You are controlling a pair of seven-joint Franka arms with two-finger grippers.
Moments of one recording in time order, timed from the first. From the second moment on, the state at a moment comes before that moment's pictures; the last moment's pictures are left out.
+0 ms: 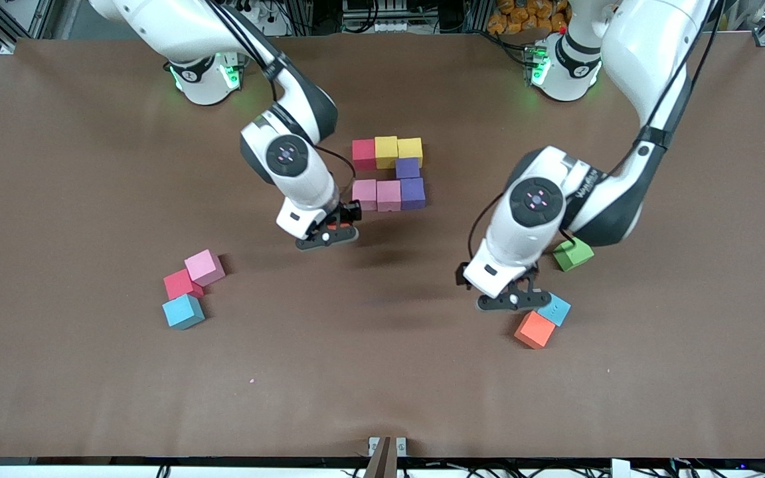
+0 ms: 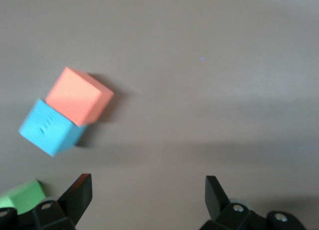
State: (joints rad) left arm -0.14 0.62 -0.38 -1.46 0.34 2.09 -0.56; right arm 0.43 0.54 0.27 -1.79 -0.06 2.33 0.55
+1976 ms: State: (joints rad) left arm -0.03 0.88 -0.28 -1.35 0.21 2.36 0.16; right arm 0.62 0.67 0.18 -1.73 -0.06 2.37 0.70
